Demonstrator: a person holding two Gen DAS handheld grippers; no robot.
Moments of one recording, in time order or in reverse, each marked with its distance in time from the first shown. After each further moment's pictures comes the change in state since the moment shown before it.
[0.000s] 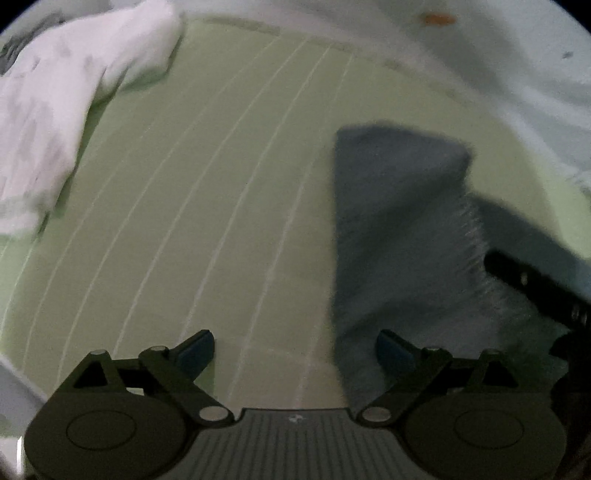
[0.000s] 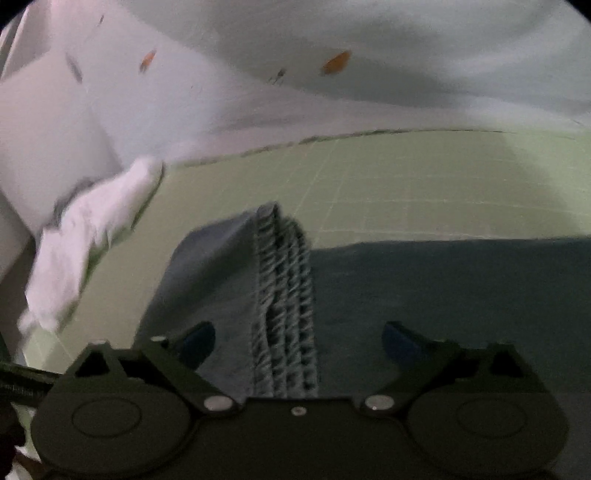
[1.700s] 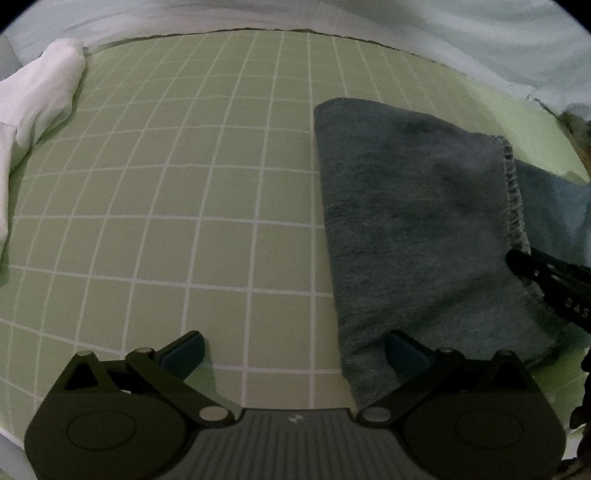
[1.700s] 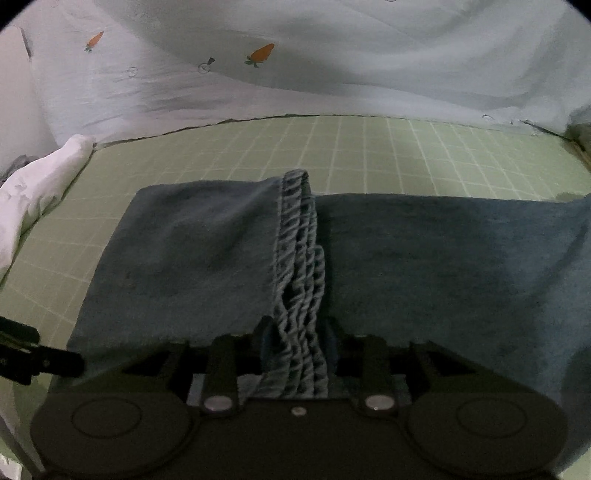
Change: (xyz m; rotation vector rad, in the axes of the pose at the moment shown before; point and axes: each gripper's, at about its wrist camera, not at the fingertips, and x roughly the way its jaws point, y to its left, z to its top) left arm 0.007 -0.041 -0.006 0.268 0.022 -0.038; right arm -0.050 -0.031 -0.038 0.011 -0.010 -0.266
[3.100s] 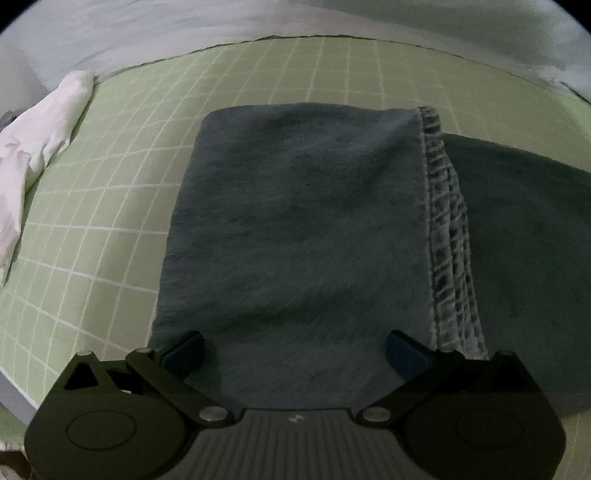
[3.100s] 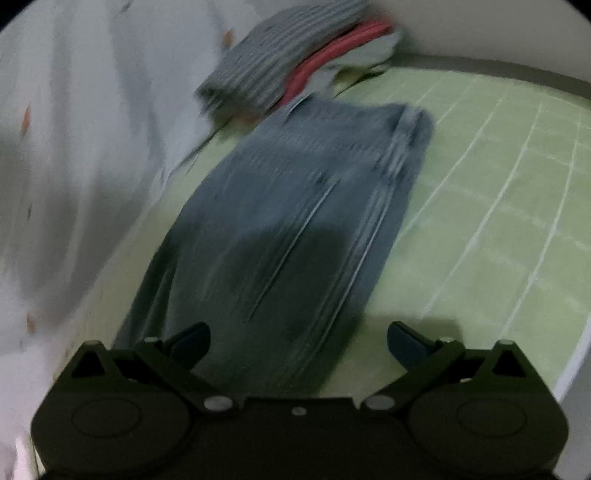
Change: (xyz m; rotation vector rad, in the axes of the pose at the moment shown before) left arm 0.012 -0.153 0.007 -0.072 -0.005 0.248; right arm -0.127 -0.367 -0.094 0.921 -0.228 -0.247
